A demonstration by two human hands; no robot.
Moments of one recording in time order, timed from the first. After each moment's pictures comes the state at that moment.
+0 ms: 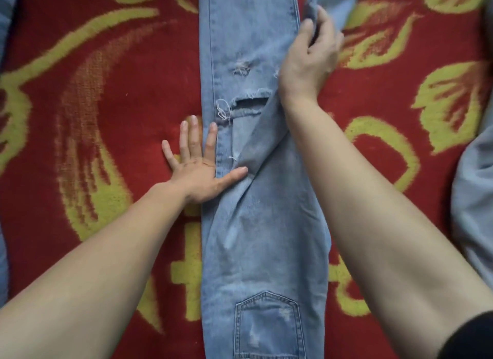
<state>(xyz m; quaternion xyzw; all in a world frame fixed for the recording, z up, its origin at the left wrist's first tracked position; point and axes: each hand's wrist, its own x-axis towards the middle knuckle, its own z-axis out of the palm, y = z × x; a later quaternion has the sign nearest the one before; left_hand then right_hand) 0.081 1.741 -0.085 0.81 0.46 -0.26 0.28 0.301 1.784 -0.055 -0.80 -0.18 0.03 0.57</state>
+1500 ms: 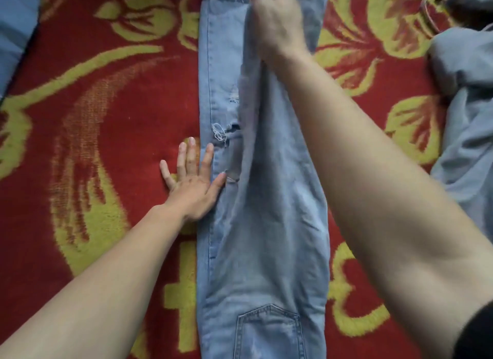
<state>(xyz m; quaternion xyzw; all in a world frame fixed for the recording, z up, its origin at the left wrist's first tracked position) 0.075 1.737 -0.102 0.82 0.48 -0.17 0.26 0.310 1.855 0.001 -0.74 -0.37 0.21 0.52</state>
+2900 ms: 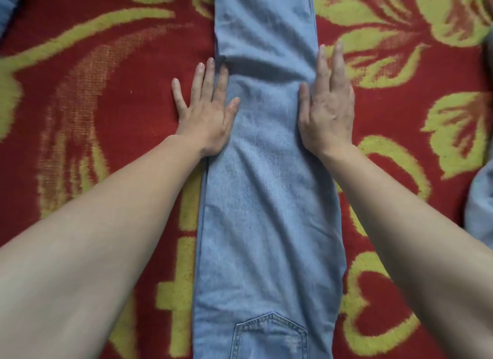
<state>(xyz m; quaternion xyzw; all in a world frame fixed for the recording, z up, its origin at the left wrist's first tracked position) 0.126 1.818 -0.115 0.86 0.49 -0.05 0.15 0.325 1.723 -0.099 -0.83 -0.54 0.01 0.15</state>
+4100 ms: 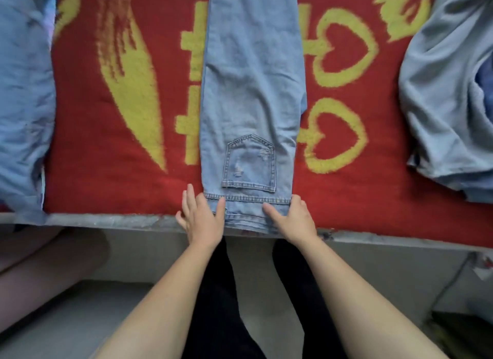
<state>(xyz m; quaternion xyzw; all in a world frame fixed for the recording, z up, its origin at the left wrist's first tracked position) -0.054 1.333 -0.046 0.63 0.72 -0.09 0.30 0.144 1.264 -0.042 -0.82 -0.27 0.50 0.02</state>
